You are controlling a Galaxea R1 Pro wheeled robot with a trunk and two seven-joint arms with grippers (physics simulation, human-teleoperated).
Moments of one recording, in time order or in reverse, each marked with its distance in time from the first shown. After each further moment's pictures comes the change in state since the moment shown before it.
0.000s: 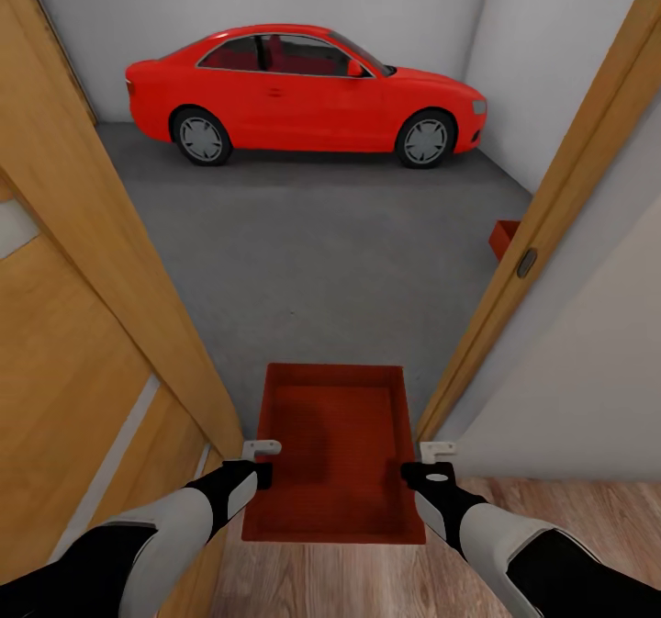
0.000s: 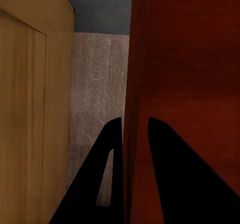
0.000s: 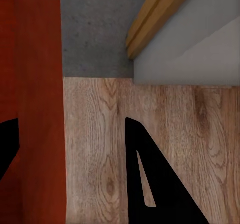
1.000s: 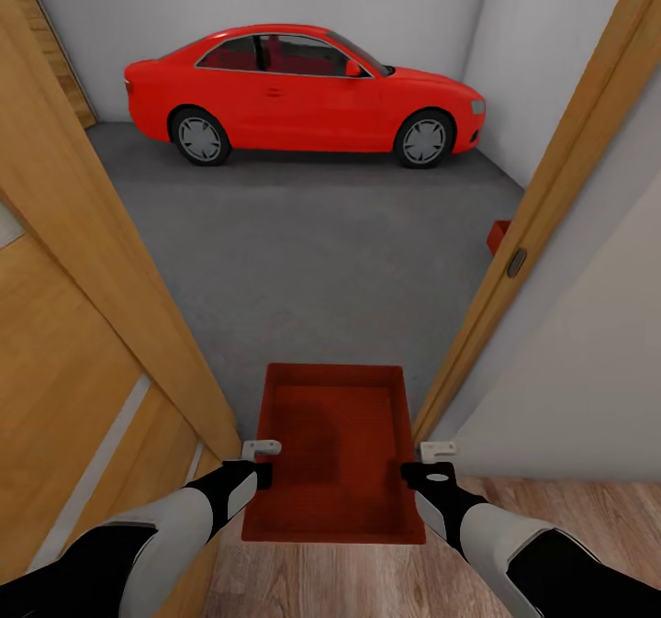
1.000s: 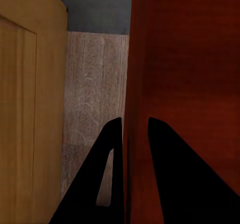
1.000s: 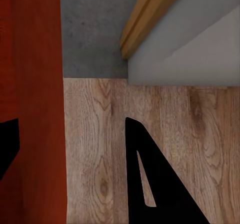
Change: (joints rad) left arm 0.000 0.000 0.000 0.000 0.002 0.000 0.000; right arm 0.000 0.000 0.000 0.000 0.000 -0.002 0.000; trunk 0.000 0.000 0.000
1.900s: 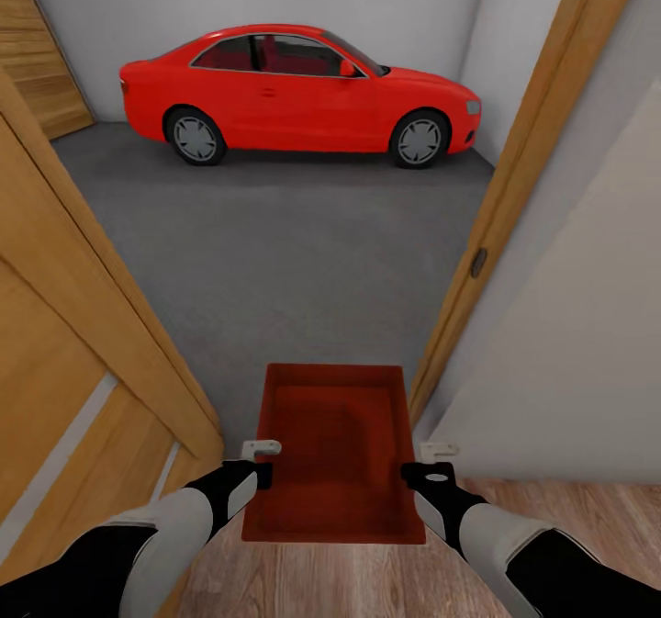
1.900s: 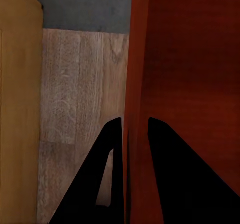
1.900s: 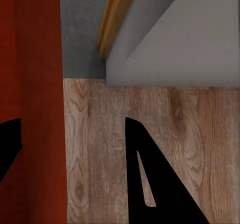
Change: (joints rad) left arm 0.000 0.000 0.004 0.000 -0.002 0.003 0.000; right arm 0.000 0.002 0.000 0.000 0.000 0.002 -0.006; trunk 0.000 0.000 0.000
